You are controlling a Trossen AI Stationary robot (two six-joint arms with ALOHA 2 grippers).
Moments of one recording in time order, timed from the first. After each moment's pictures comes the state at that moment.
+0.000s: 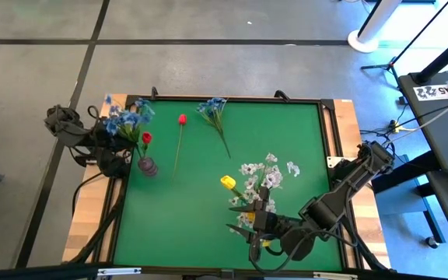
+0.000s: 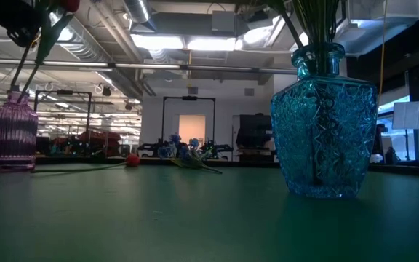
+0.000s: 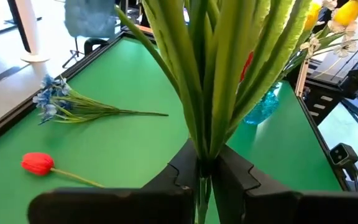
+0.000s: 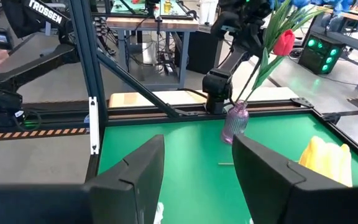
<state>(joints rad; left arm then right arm) -0.69 0.13 0.80 -1.13 -0.73 -0.56 0.71 1.76 1.69 -0.32 0.84 0.28</state>
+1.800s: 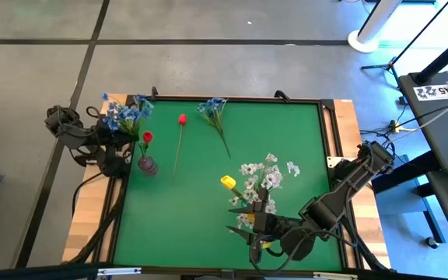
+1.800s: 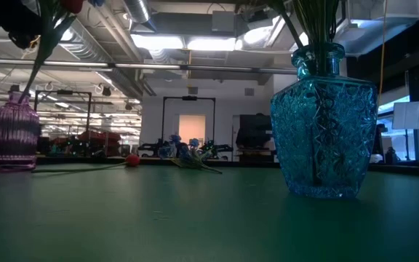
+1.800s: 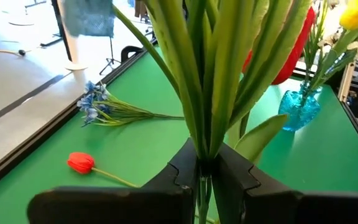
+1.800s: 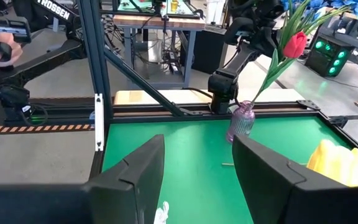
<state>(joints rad) -0.69 0.14 0.79 -1.19 -0.86 -0.57 0.71 1.76 1.69 -0.31 0.82 0.26</state>
